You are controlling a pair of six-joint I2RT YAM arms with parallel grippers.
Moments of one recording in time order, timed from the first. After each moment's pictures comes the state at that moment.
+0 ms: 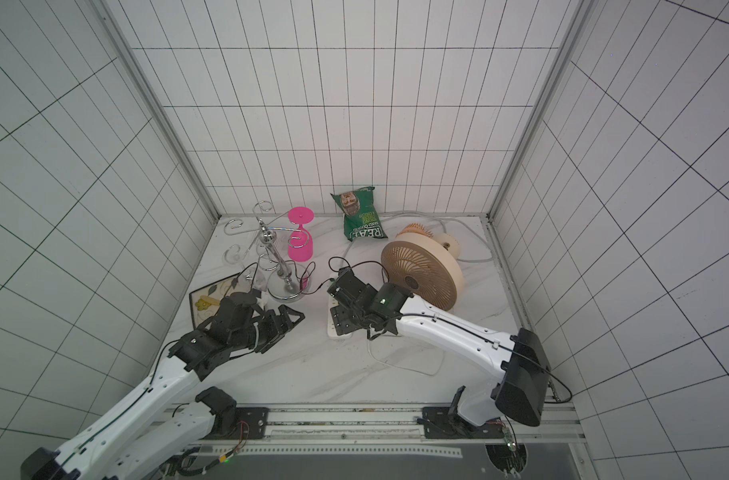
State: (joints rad) left arm -0.49 0.81 0.56 -0.55 0.25 -1.09; right arm 1.13 1.48 1.29 -0.87 0.18 0.57
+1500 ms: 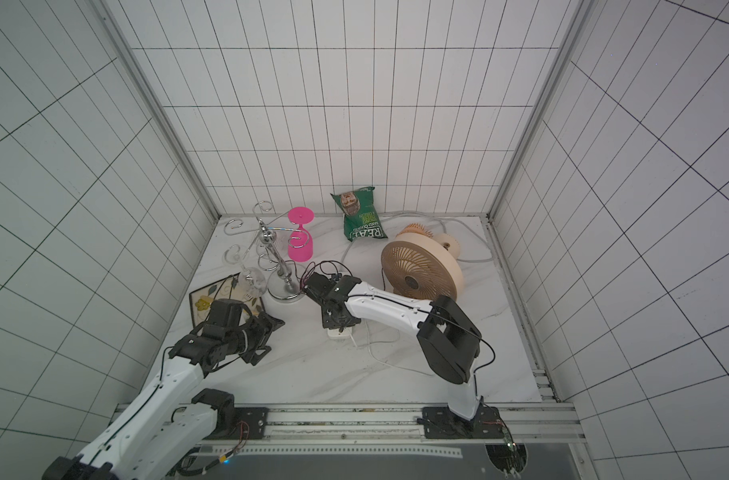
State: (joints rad) left arm -0.20 0.81 0.48 -0.65 0.36 -1.21; right arm 1.10 1.89 1.48 -0.92 0.16 0.80
